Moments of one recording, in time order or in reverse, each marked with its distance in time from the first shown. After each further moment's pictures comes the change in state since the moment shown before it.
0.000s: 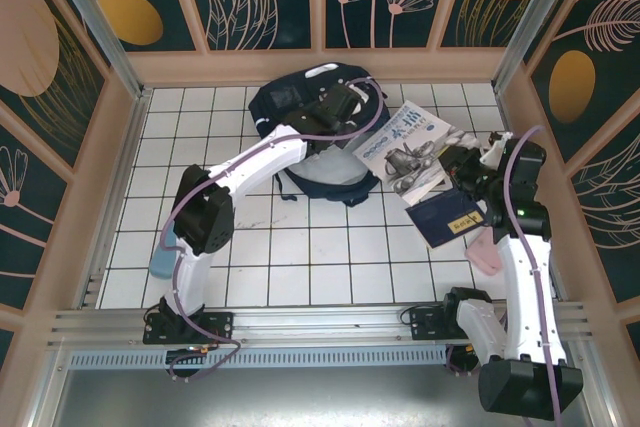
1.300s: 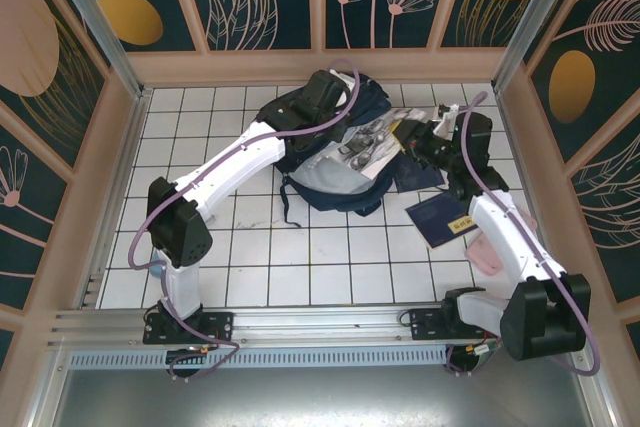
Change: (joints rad) left arm 0.008 -0.164 -0.014 -0.109 0.169 -0.210; right arm 0.285 0.340 -0.014 0.551 -0.035 0.246
